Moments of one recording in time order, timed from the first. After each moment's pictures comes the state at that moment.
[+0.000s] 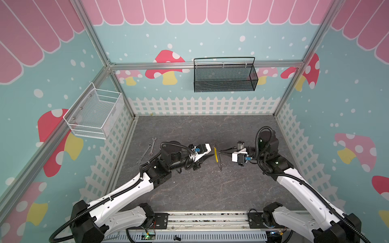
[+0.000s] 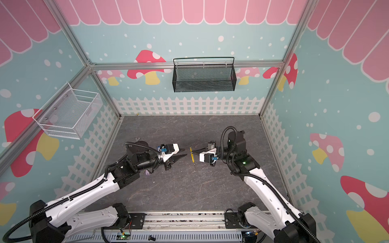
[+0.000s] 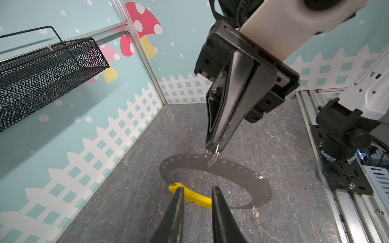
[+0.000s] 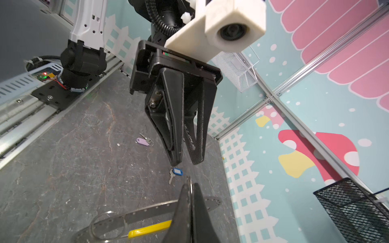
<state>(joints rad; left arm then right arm) -0.78 1.07 0.87 0.02 0.38 0.35 0.41 1.02 0.85 -0.04 -1.01 -0.97</state>
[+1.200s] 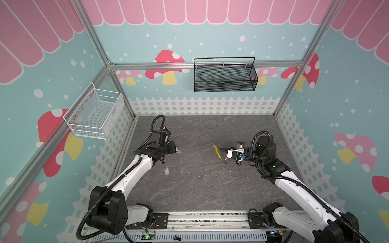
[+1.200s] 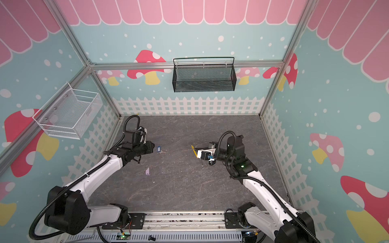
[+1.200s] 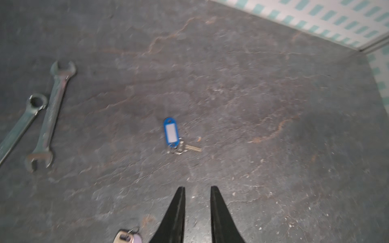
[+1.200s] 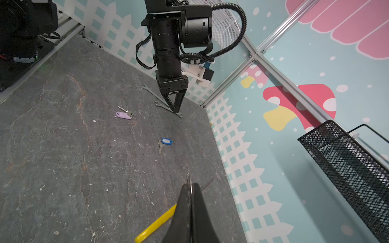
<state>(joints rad) -0.20 1.33 0.91 -0.41 0.09 -0.43 0.41 1.01 0.74 0.05 -0.78 -0.89</state>
